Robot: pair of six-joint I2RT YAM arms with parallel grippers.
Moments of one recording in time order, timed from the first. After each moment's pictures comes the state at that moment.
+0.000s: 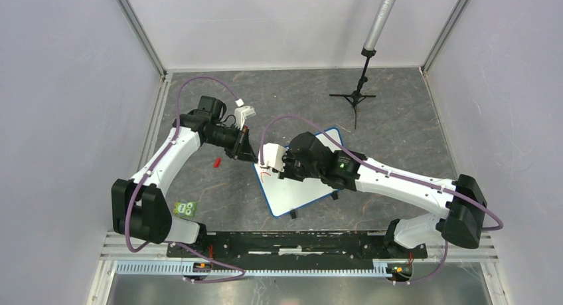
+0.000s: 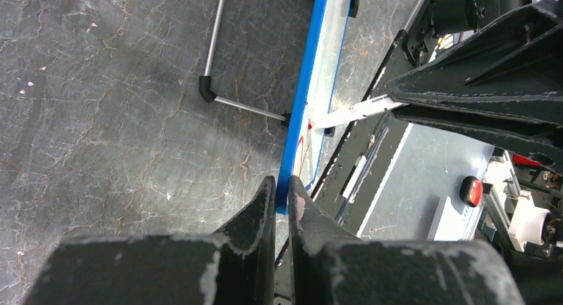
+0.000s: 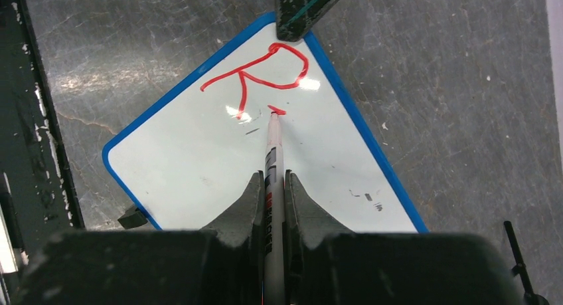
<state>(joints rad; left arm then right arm) -0.24 1.40 1.11 -0.87 0.86 0.24 1.07 1.38 1.11 -0.38 0.00 -0.45</state>
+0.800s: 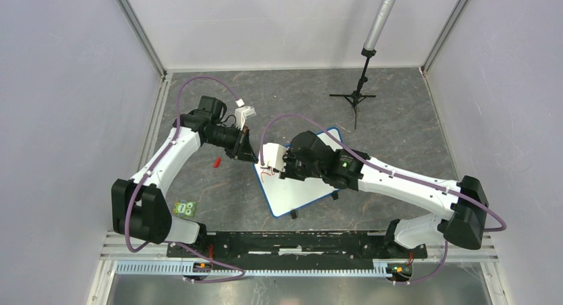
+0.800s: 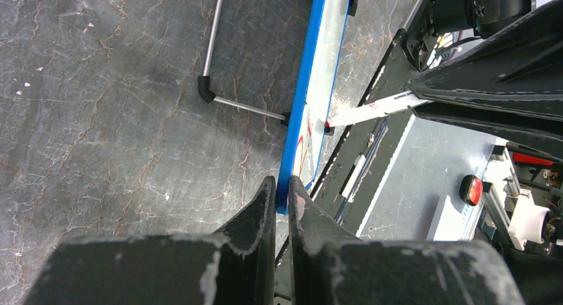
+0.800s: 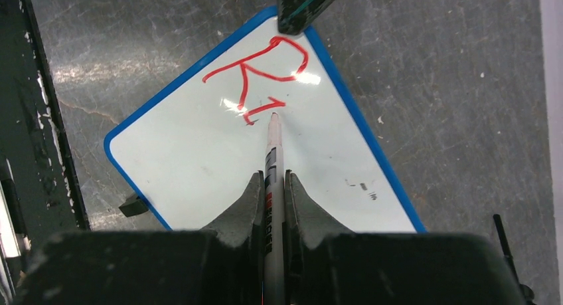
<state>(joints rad) -0.24 1.40 1.11 -0.87 0.86 0.24 1.08 1.36 1.13 -0.43 0.00 -0.46</state>
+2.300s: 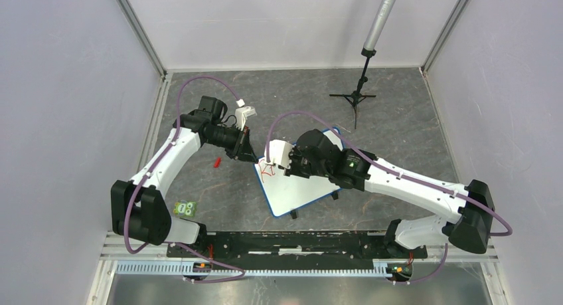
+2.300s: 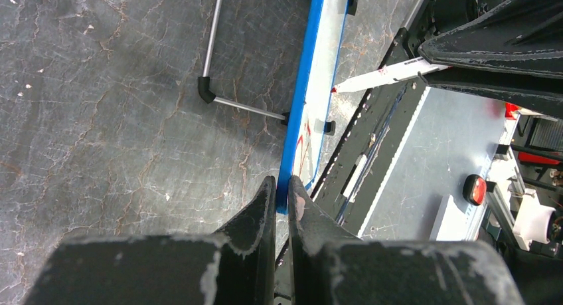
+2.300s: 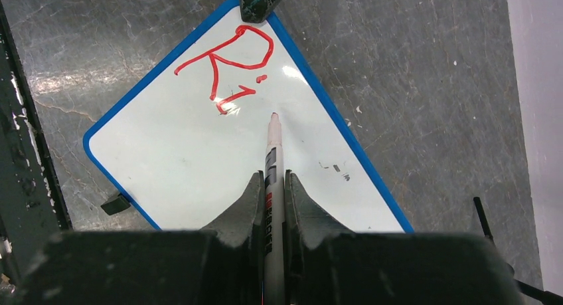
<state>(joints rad) -0.25 1.39 1.11 -0.87 0.86 0.24 1.06 1.31 1.12 -0.43 0.03 -0.47</state>
